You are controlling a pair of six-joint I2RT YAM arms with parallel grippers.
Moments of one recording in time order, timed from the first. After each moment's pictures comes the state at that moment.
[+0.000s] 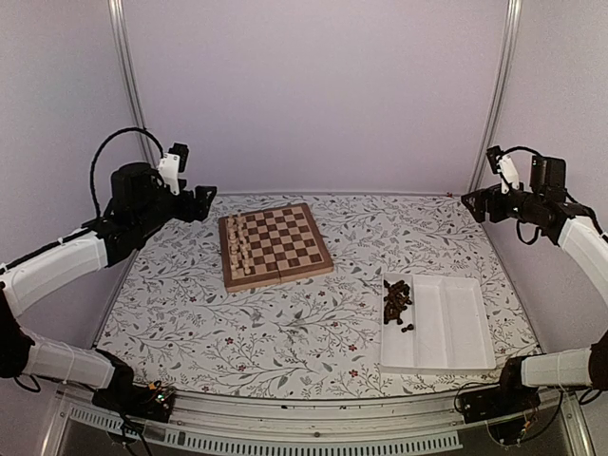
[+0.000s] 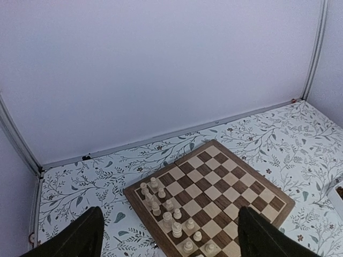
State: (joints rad) left arm -0.38 1.20 0.87 0.11 -0.07 0.02; right arm -0.05 1.13 1.01 -0.30 -0.34 -0.20
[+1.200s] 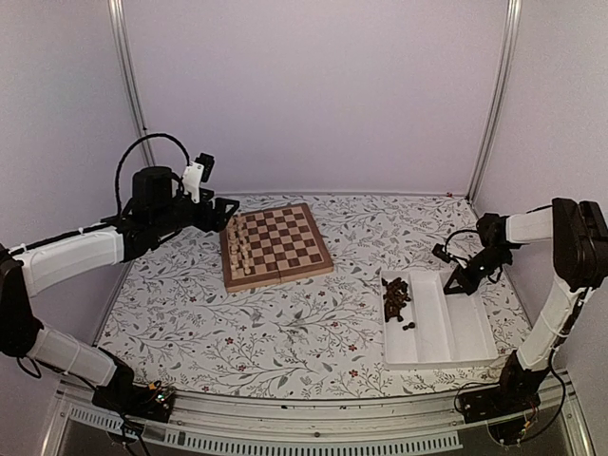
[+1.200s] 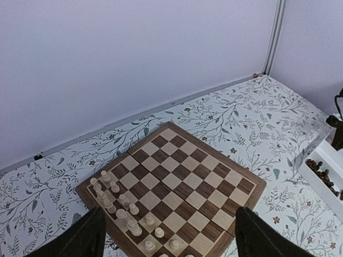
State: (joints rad) left arm -0.42 1.33 0.89 0.14 0.12 0.03; right arm -0.06 1.77 0.97 -0.67 -0.46 -0.89
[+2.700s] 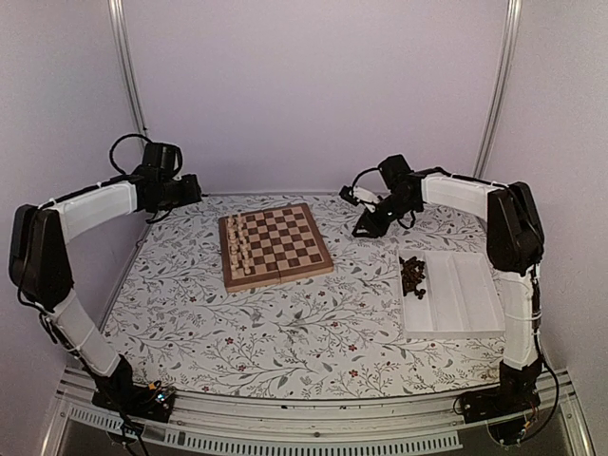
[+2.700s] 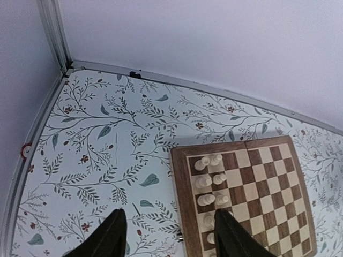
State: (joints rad) left arm -0.22 1.64 1.28 -0.26 -0.18 -0.35; right arm 0.43 2.16 1.78 -0.62 -0.41 -0.56
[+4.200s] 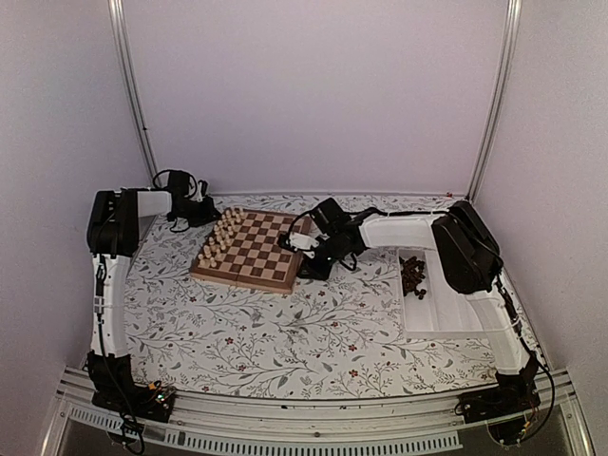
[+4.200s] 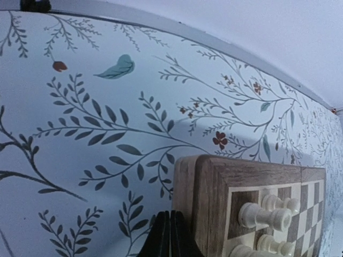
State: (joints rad) left arm -0.03 2.47 1.88 -0.22 0.41 -0.30; right arm 0.77 2.40 1.84 -0.42 -0.27 -0.47
